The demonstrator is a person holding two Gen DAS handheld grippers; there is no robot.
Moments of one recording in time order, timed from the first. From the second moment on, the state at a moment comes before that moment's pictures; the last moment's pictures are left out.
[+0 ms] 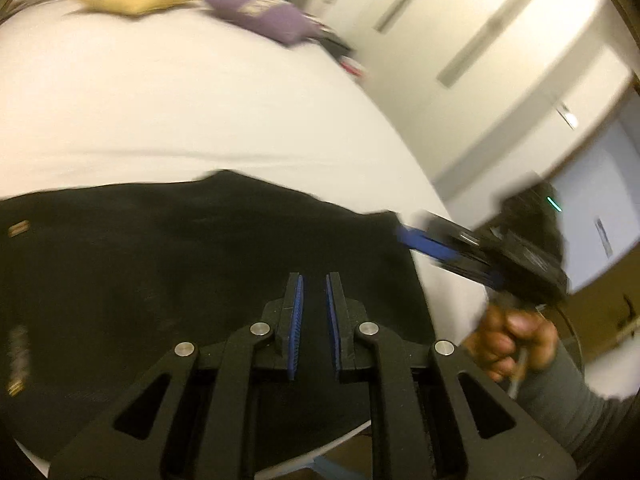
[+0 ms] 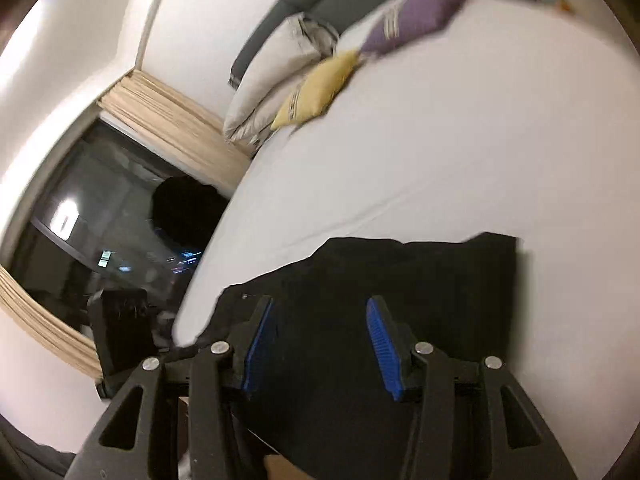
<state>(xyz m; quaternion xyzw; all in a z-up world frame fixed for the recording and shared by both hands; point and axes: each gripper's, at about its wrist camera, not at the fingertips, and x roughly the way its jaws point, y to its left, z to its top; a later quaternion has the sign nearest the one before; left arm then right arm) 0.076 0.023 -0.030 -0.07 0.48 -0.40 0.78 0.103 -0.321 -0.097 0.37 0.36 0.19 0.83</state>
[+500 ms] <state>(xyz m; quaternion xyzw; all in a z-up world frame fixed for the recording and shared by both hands) 0.040 0.045 -0.070 -0.07 0.50 -0.41 0.76 0.067 -0.335 -0.116 0.43 0.33 0.22 0.81</state>
